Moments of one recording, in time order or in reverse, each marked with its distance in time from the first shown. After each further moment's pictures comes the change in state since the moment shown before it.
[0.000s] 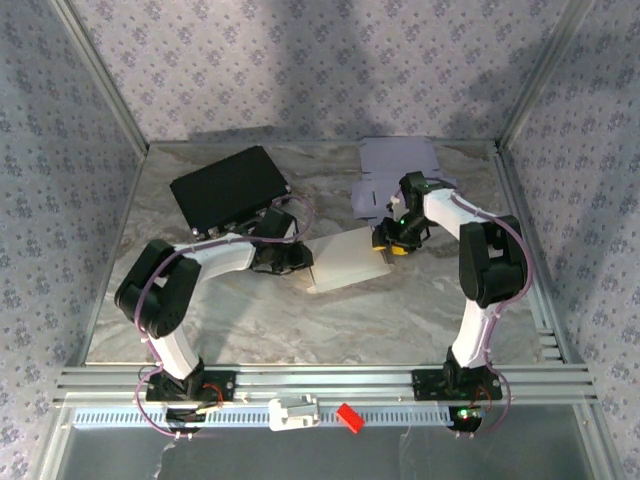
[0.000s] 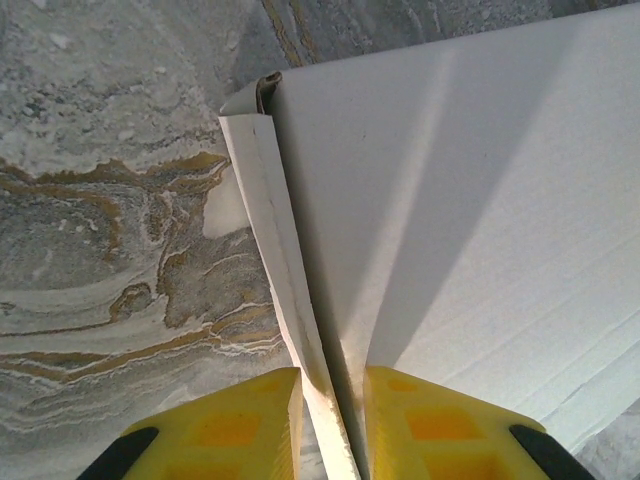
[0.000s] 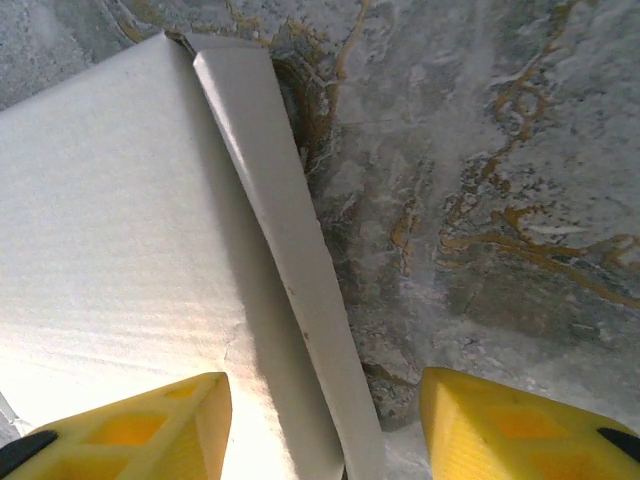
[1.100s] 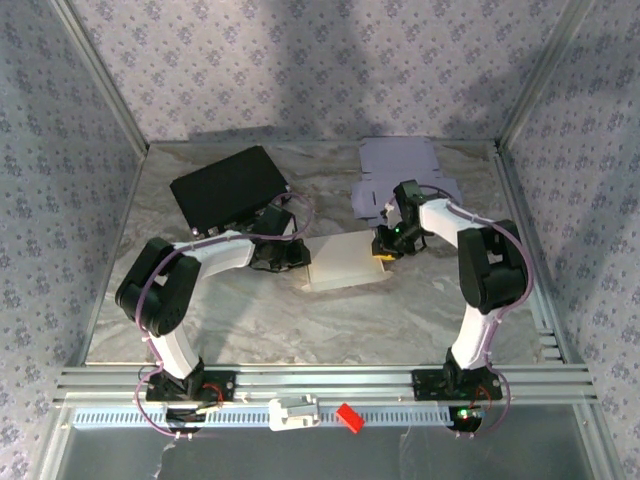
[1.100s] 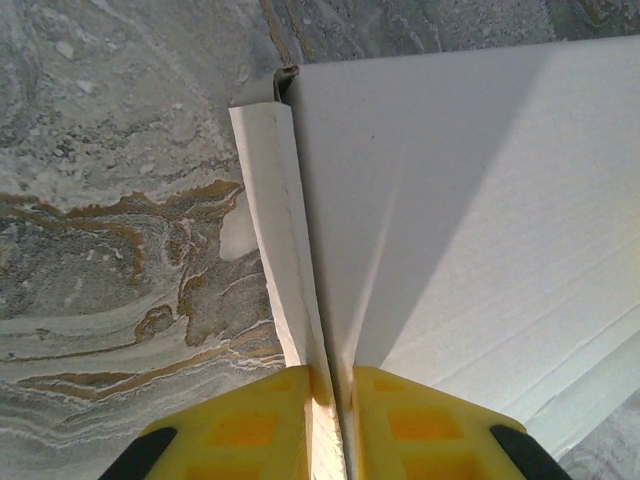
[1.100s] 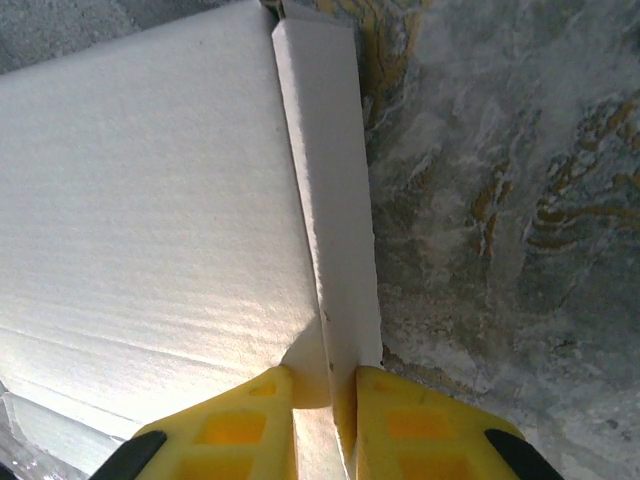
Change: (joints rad) left arm 0.014 0.008 0.020 -0.021 0.000 0.048; right arm 0.043 -0.048 -0.116 0.112 -0.028 0.046
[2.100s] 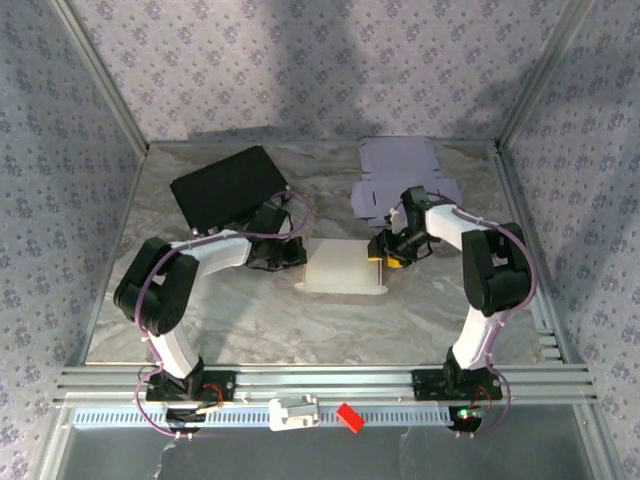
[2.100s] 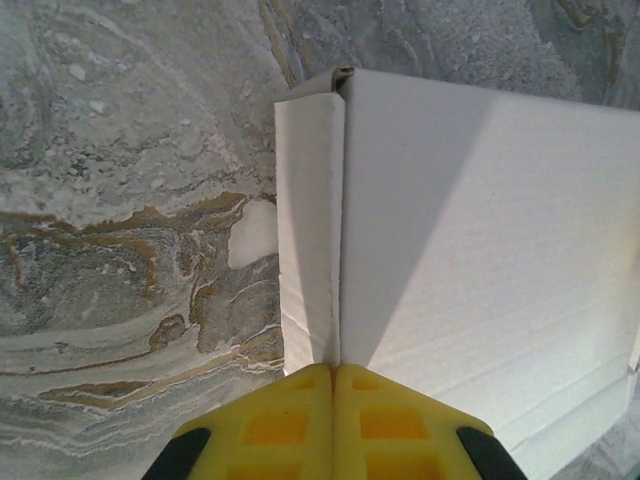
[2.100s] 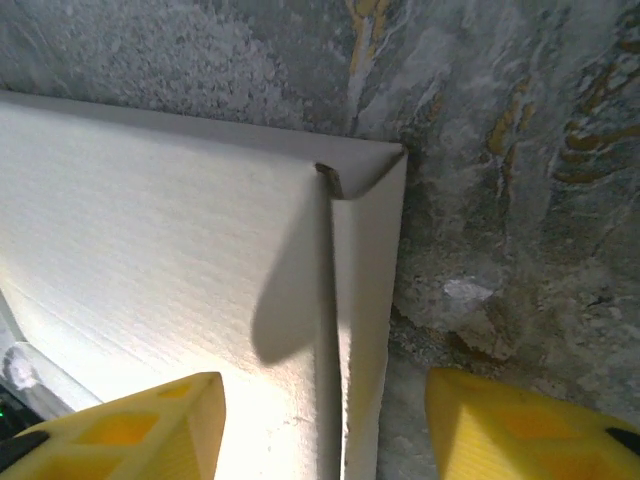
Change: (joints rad) left arm 0.042 -0.005 -0.019 0.023 0.050 0.039; right arm -0.050 -0.024 -0.070 0.037 -0.115 -0.011
